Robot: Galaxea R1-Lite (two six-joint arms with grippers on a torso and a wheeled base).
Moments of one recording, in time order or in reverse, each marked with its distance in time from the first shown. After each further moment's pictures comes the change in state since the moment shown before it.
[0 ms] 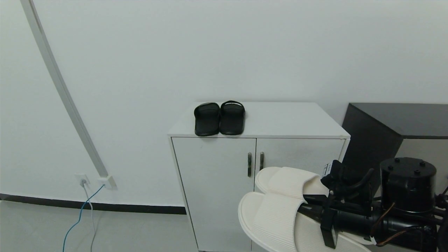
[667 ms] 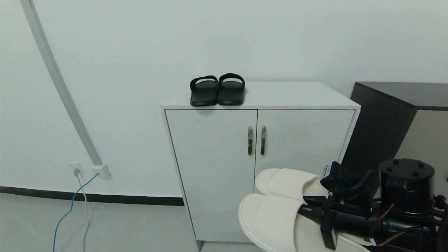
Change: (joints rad) left arm 0.000 0.000 0.000 0.000 0.000 -0.002; right arm 0.000 0.005 0.006 0.000 0.001 0.000
